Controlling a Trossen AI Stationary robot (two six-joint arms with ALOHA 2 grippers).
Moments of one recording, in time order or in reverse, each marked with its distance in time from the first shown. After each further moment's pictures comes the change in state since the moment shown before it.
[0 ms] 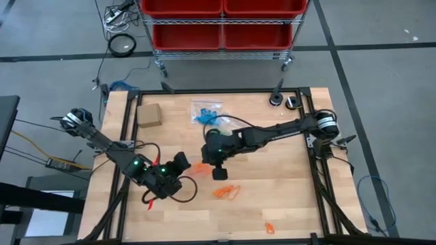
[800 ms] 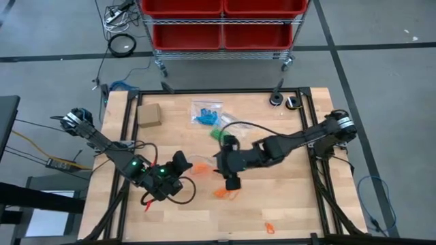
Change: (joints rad) left arm -0.015 0.000 0.032 0.024 -0.063 -0.054; right arm 0.210 -0.185 0.016 -0.171 0.391 0.043
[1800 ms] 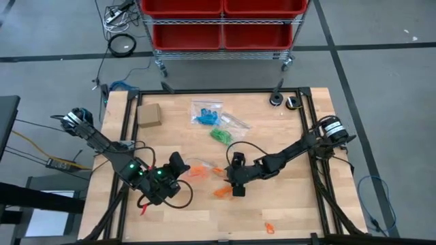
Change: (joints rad) left arm -0.046 0.000 0.000 -0.039 -0.026 -0.130; right arm 0.005 0.136 -0.703 0.781 -0.035 0.190
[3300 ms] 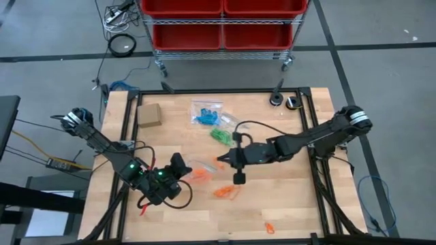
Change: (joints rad) left arm 0.001 0.000 -0.001 0.071 0.028 0.013; right arm -0.057 -0.309 0.235 -0.217 -0.029 -0.278
